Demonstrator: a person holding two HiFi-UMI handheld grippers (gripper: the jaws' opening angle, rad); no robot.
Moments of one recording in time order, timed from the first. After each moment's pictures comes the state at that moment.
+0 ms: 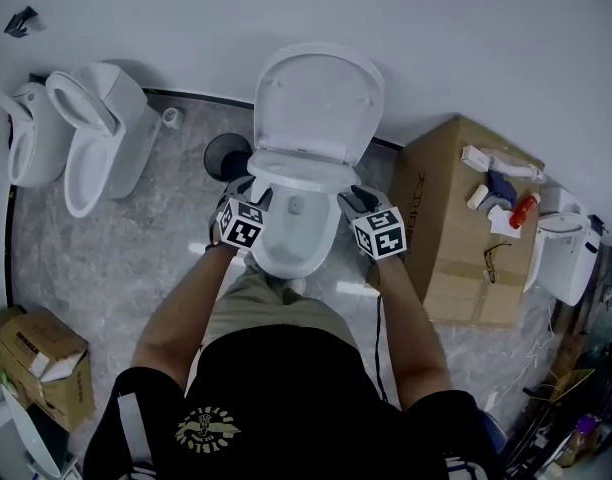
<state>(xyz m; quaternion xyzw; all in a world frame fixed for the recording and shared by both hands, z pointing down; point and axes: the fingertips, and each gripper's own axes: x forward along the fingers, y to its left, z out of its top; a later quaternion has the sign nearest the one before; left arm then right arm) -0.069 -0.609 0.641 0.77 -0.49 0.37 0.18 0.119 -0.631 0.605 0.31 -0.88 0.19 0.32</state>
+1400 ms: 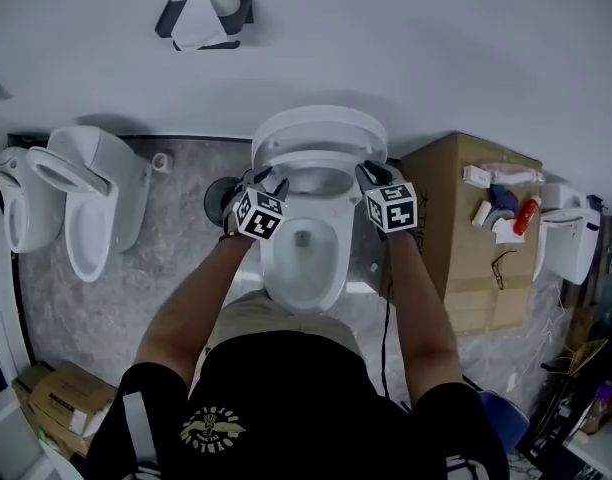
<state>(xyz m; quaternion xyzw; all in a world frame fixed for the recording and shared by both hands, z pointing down) -0.083 -0.808 0.617 0.81 -0.43 0.37 0.14 0.098 -0.844 0.579 0.43 -0.83 0.19 0.30</state>
